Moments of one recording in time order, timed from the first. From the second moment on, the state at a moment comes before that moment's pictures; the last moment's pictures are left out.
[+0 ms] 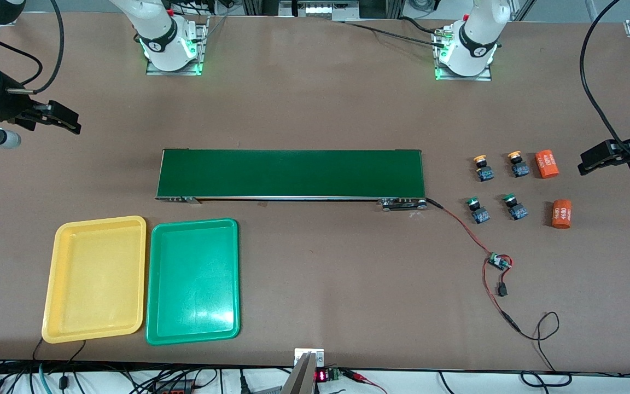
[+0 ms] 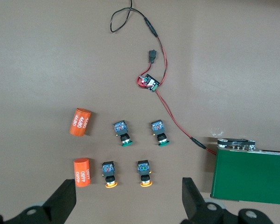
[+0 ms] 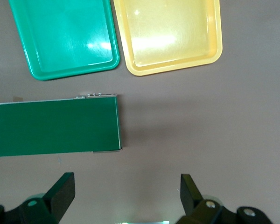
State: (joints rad) left arm 0.05 0.16 -0.01 -1.43 0.03 1.59 -0.07; right arm -0.01 -0.03 0.03 -1.71 -0.02 1.60 0.09
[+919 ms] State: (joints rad) left arm 0.05 0.16 0.00 -1.45 0.03 1.55 -0.07; right arm -0.01 0.01 0.03 -1.71 -0.02 1.61 0.09
